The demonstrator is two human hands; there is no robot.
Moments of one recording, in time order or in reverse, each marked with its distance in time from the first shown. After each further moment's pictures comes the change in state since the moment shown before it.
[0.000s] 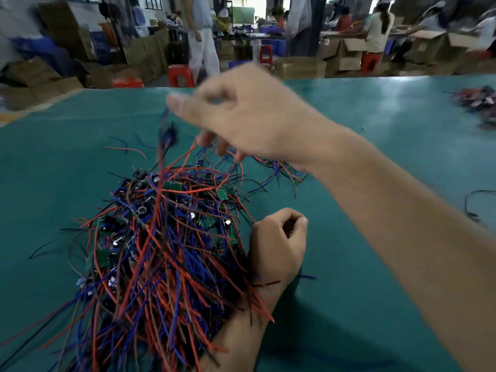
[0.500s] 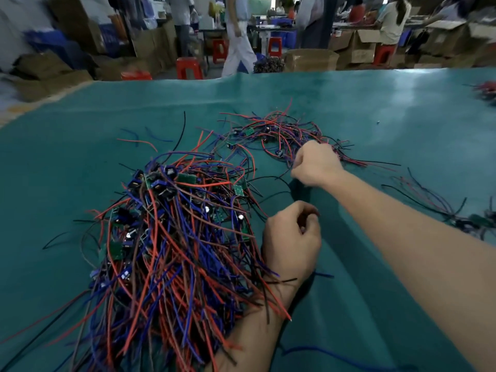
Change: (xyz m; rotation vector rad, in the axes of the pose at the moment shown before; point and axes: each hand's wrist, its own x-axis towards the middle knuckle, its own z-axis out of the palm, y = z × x) left_hand 0.002 0.000 0.000 -0.006 0.003 -0.074; right_hand 0.010 0.187 0.008 -0.550 0.093 0.667
